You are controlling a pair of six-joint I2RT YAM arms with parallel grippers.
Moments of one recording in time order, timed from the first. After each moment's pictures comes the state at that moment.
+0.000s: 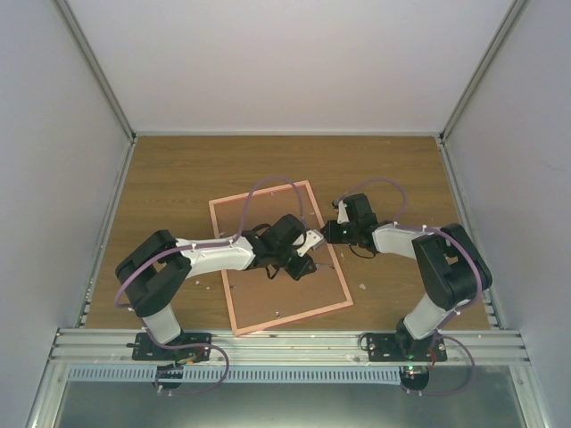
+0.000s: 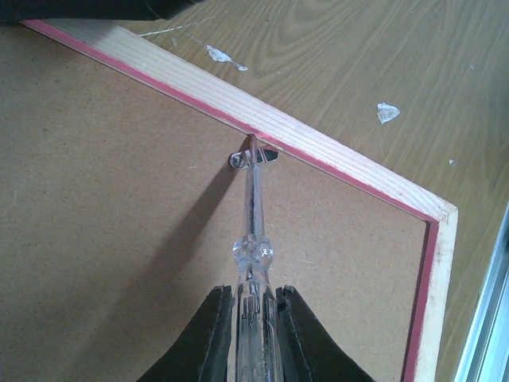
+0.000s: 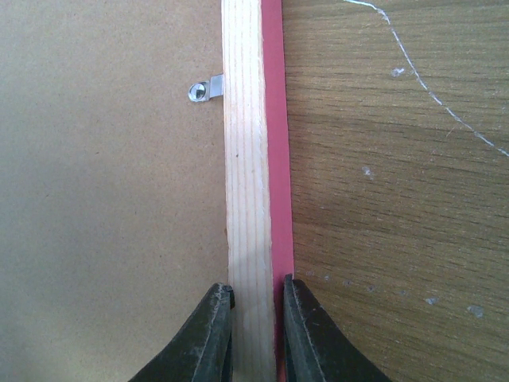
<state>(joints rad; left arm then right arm) -0.91 1.70 0.96 -0.18 0.33 -0.18 0.41 1.66 0.73 0.03 -0.27 0.39</state>
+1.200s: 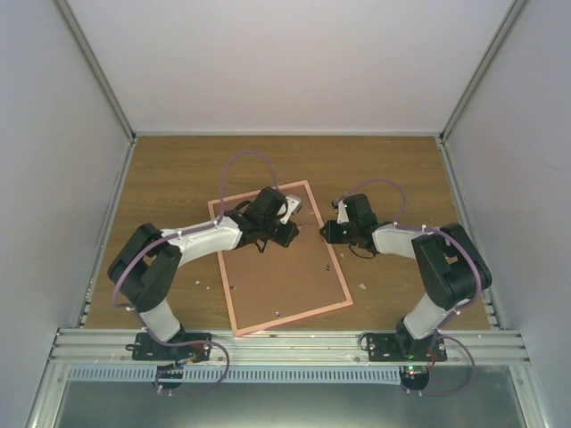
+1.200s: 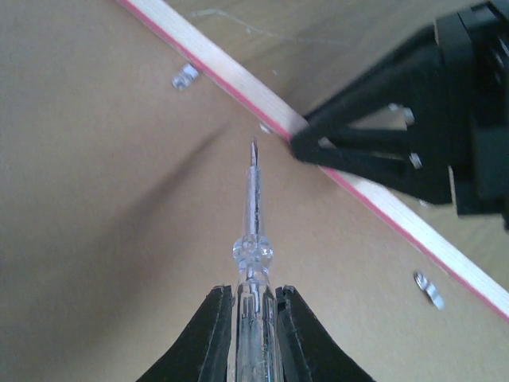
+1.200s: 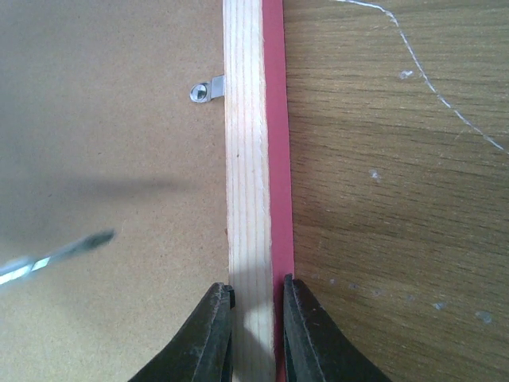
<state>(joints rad) -0.71 1.66 1.00 -0.19 0.20 -0.22 0.41 1.66 0.72 0.05 -0.28 0.39</state>
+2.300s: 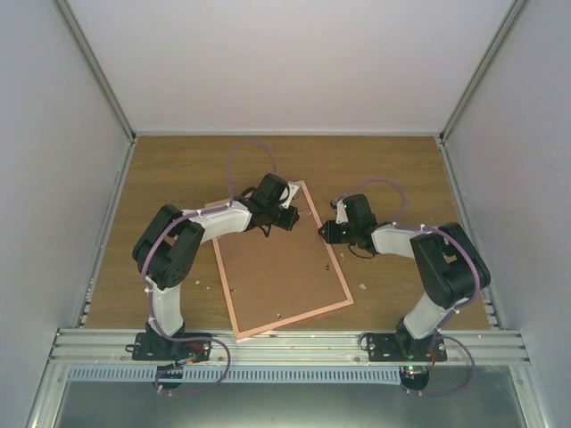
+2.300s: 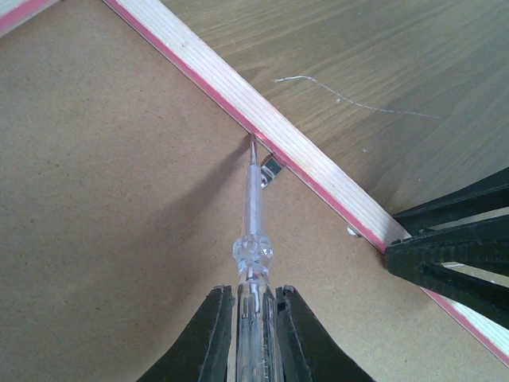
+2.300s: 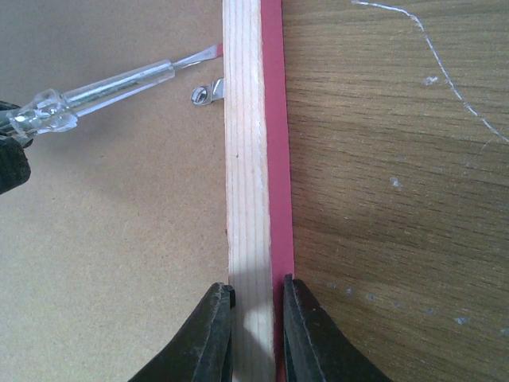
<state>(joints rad) -0.63 1.90 1.20 -0.16 0.20 -0.22 0.41 1.67 0.72 0.08 -0.30 0.38</state>
